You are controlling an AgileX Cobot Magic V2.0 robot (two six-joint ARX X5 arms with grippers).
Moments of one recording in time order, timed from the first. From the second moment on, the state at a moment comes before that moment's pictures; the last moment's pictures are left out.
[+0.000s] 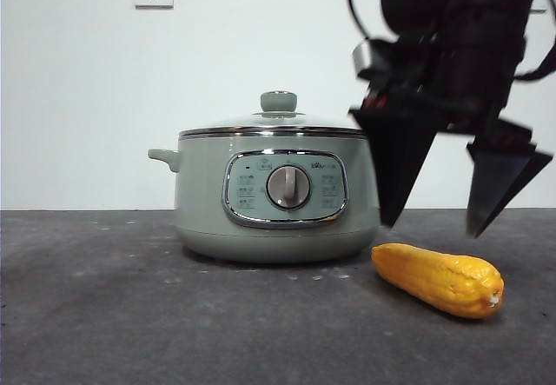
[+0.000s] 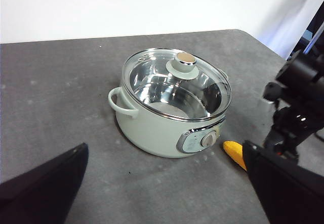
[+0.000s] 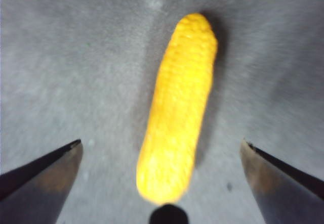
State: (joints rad) left arm 0.04 0.58 1.04 -0.85 0.53 -0.01; right arm 0.51 1.63 1.15 -0.89 -0.13 -0.02
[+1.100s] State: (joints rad) left arm 0.04 0.68 1.04 -0.83 0.55 -0.01; right arm 0.52 1.60 1.15 -0.89 -0.06 0.01
